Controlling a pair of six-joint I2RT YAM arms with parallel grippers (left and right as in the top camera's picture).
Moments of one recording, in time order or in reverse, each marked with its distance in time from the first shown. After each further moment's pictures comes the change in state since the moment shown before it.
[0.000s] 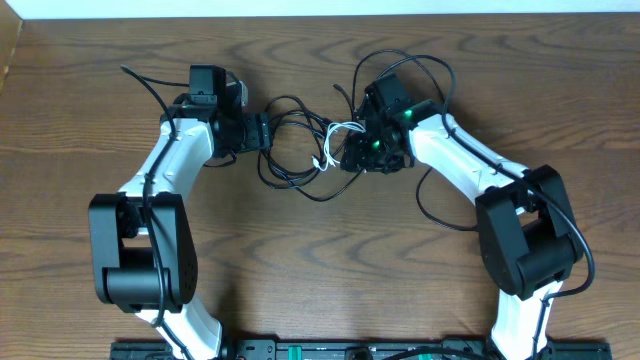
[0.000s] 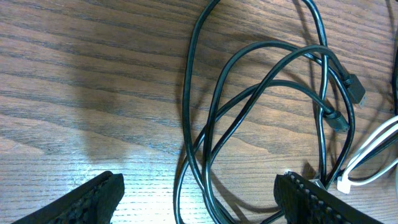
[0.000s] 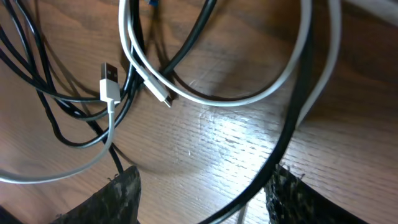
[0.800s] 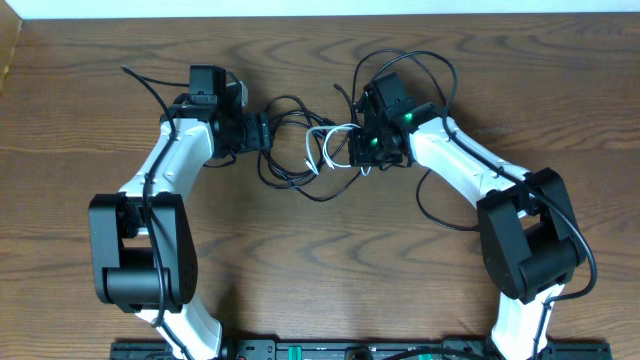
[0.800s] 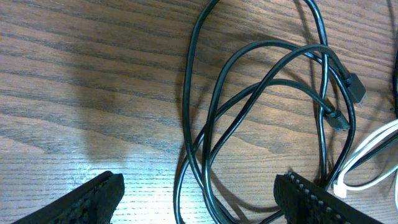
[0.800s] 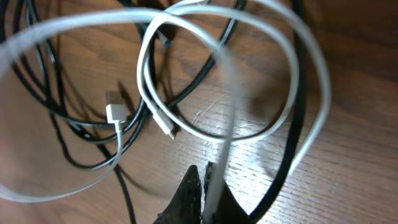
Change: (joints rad) left arm 0.000 0.000 0.000 -0.002 0.000 0.000; right arm 0.010 -0.019 -0.026 0.105 0.051 0.019
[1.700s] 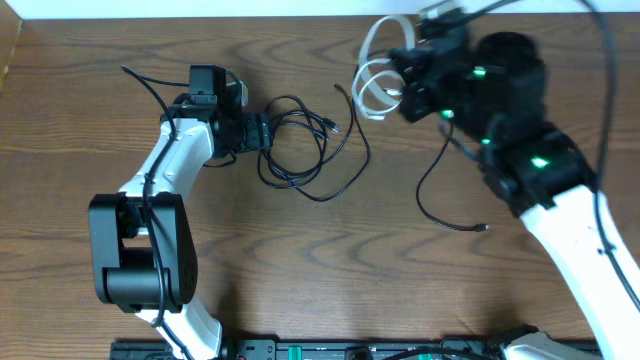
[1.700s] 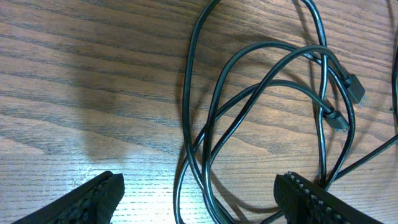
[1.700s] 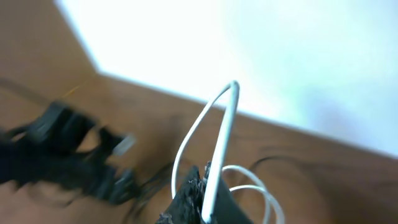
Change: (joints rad) left arm 0.000 0.000 0.000 0.002 0.000 0.000; right arm -0.080 -0.665 -0.012 0.242 0.142 -0.309
